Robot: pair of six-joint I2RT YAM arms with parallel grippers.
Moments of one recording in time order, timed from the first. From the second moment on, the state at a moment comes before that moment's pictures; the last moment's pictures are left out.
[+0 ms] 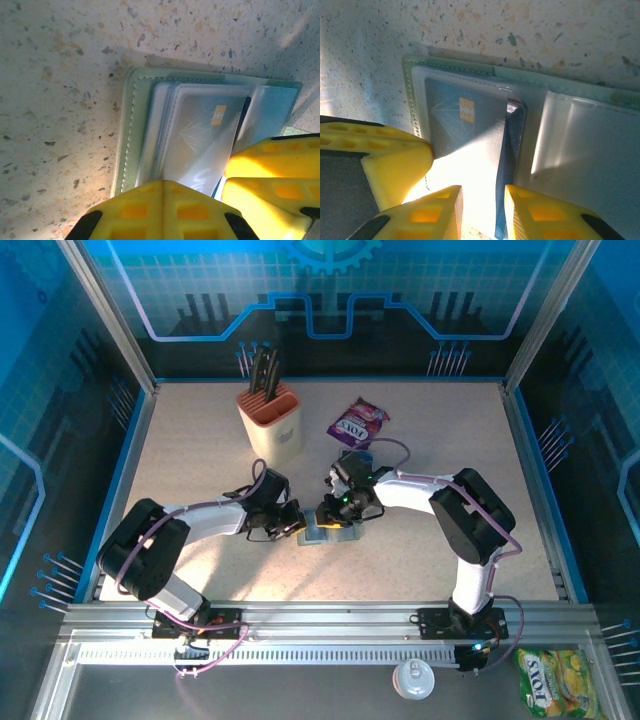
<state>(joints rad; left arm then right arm) -0.52 1.56 0.67 -0.16 0.38 -1.00 0.68 1.86 1.07 -0.38 -0.51 0.67</state>
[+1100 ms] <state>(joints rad) -0.52 1.56 0.67 -0.16 0.38 -1.00 0.68 1.88 1.11 -0.43 -0.50 0.65</state>
